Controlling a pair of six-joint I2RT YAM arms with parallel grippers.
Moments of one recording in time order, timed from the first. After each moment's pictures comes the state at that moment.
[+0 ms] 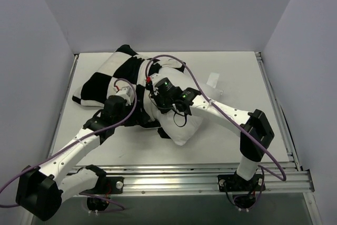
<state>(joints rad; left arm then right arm) -0.49 1.03 0.70 -0.29 0.09 -0.57 0.89 1.73 1.40 -0.47 0.11 0.16</state>
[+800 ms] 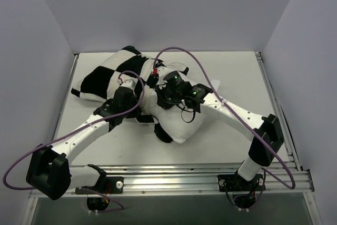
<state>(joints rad) -0.52 1.27 0.84 -0.31 -0.12 -0.53 0.84 1.65 1.42 -0.48 -0.02 0.21</state>
